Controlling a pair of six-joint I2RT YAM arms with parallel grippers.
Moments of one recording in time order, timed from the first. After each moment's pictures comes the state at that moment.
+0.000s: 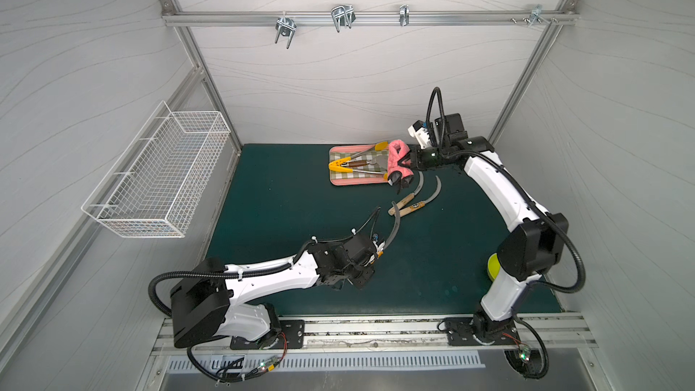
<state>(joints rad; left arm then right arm) -1.07 1.33 0.77 -0.45 -0.03 -0.27 0.34 1.73 1.74 -0.85 -0.59 0.20</state>
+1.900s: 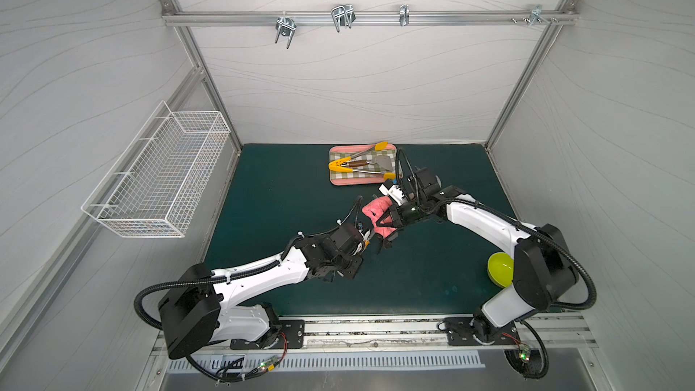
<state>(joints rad) -0.92 1.27 0.75 -0.50 -0.02 -0.29 0.60 1.57 1.11 -0.53 -0.77 0.24</state>
